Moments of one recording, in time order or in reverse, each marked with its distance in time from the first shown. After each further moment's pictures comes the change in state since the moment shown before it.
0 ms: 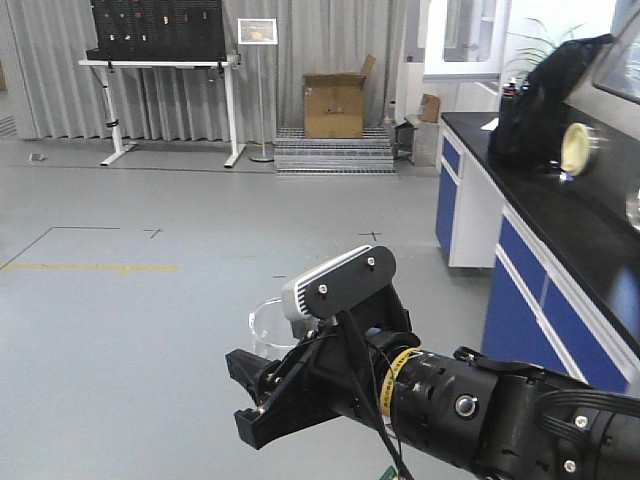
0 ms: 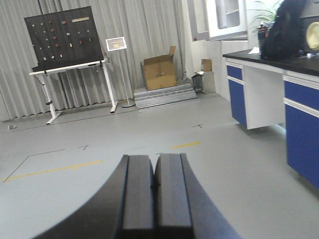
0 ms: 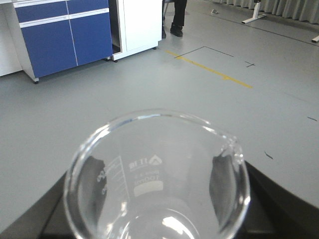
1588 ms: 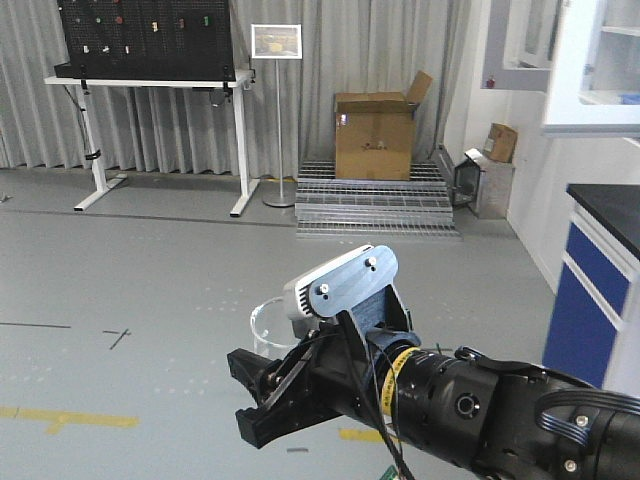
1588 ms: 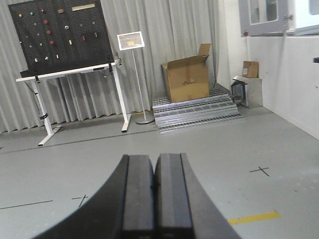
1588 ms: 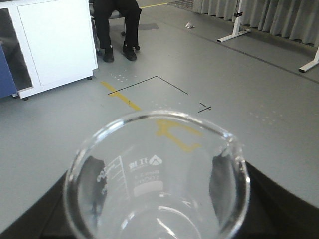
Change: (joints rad) left arm 0.000 0.000 0.000 0.000 0.000 0.000; right arm 0.000 0.000 0.000 0.000 0.001 0.000
